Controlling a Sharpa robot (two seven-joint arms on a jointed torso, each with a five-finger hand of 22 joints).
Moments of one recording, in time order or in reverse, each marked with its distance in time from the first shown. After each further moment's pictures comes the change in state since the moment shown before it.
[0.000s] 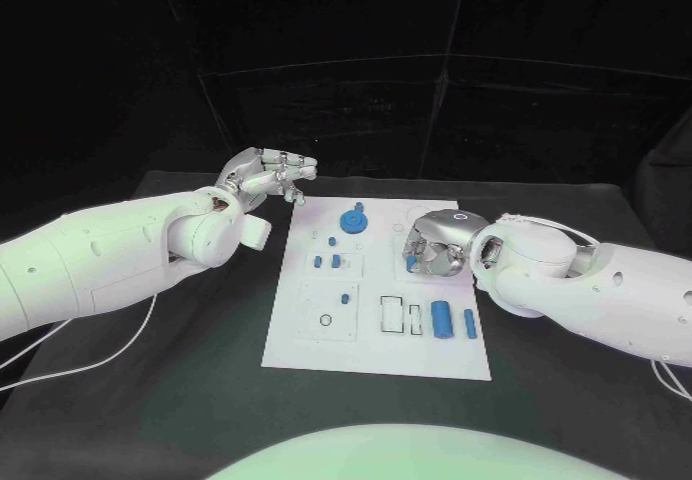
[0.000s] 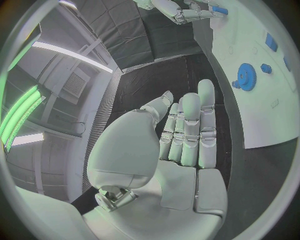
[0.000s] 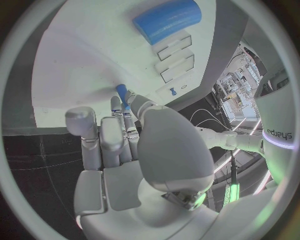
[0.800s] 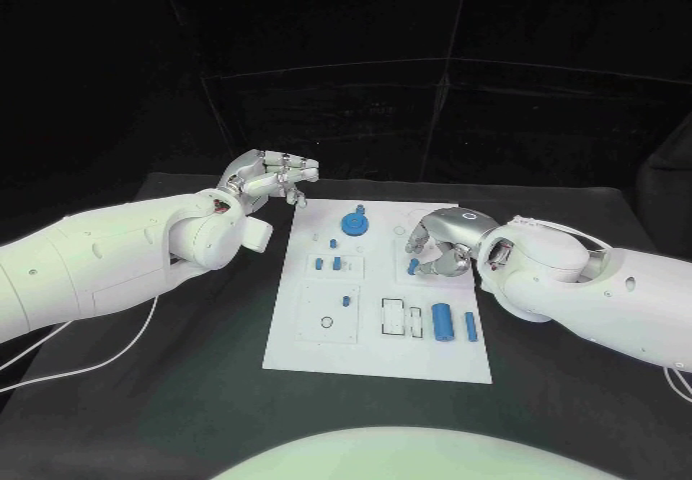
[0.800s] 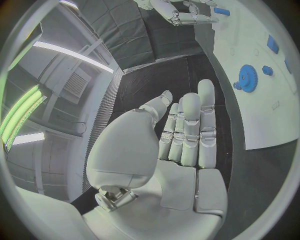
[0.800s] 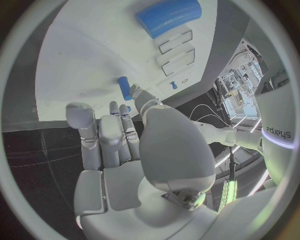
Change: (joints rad) left arm 0.001 -0.003 0.000 0.007 0.000 0.004 0.005; left_hand -0.007 -0.007 0.000 0.000 0.000 0.000 0.000 0.000 0.000 0.000 0.000 -0.005 -0.001 0.000 0.000 0.000 0.001 0.000 0.000 0.000 0.000 0.002; right arm 0.000 -0.029 0.001 0.022 0.006 -0.057 0.000; right_hand -0.046 -0.054 -0.176 -0.023 0.053 -0.123 0.002 -0.007 -0.001 -0.165 0.015 0.004 0.003 0.000 0.007 -0.049 -0.039 0.000 -0.029 0.008 -0.042 -0.060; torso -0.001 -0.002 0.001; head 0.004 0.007
